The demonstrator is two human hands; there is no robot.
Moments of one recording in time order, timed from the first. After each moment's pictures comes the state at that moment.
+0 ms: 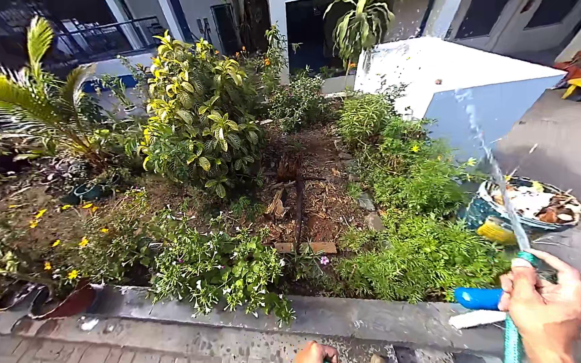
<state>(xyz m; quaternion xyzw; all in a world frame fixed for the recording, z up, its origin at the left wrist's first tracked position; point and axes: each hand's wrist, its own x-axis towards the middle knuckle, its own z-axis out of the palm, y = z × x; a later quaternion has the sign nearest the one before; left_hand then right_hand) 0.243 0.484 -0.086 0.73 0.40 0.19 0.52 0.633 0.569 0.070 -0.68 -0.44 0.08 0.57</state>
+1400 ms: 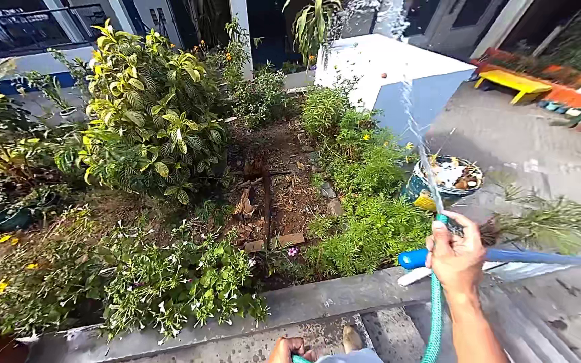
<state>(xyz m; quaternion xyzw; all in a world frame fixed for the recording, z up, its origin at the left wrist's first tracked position) 0.252 0.479 -0.086 0.71 0.42 0.20 0.53 0.625 0.568 0.094 -0.66 -0.45 0.06 0.60</state>
